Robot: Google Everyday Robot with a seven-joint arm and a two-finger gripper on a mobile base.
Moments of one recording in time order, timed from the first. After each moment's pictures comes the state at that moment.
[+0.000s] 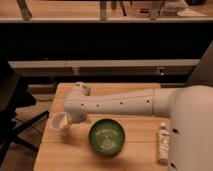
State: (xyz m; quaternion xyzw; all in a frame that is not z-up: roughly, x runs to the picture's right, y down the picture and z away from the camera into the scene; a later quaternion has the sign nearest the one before) arm -0.154 0.175 0.748 -0.10 -0.29 -0.74 0.59
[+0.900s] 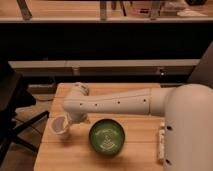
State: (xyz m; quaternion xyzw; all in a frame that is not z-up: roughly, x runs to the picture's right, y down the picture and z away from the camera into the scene) arm -0.153 0.176 0.756 -0.12 -0.29 -0.75 0.58
